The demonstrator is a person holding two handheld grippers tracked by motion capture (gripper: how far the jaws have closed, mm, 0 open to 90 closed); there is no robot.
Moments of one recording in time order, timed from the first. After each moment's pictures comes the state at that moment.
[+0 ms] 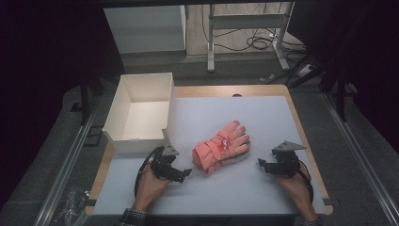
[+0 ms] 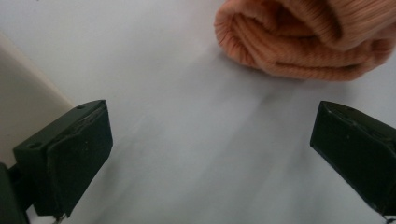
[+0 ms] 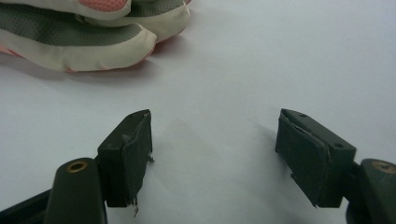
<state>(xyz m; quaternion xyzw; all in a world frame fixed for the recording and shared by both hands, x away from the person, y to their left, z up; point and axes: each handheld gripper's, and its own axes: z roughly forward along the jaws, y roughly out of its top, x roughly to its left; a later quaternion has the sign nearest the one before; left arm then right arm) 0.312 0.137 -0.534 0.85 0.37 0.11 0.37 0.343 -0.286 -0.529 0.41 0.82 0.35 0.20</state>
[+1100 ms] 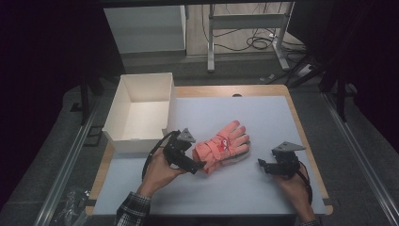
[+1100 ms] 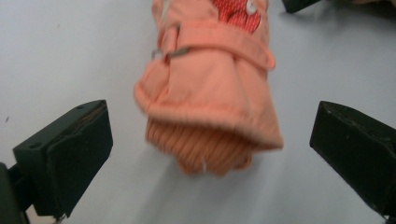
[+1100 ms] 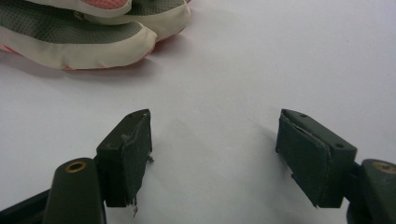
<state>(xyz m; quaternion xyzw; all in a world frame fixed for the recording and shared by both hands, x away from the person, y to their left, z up) 0.329 0.086 -0.458 0.88 0.30 0.08 0.37 0.342 -0.286 -0.530 0.41 0.82 0.35 0.20</state>
